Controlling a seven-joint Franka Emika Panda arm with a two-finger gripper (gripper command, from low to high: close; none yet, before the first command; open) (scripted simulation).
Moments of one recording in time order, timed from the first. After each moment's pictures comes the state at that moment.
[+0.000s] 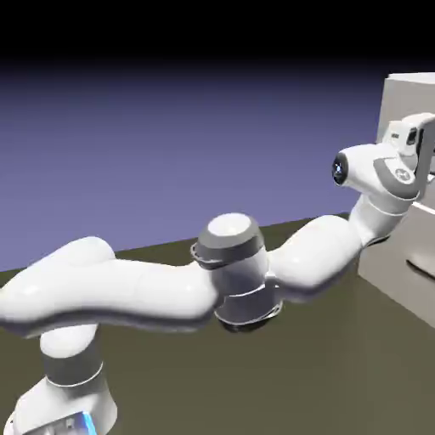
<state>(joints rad) 2.43 -1.49 -1.39 -1.05 -2.66 2.75 0.25</state>
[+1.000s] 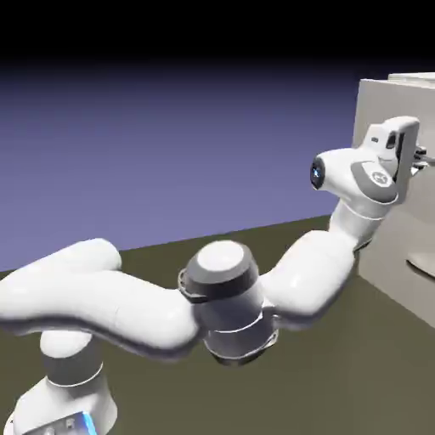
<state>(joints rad) 2.09 -1.56 -1.33 -1.63 -2.76 2.52 0.36</state>
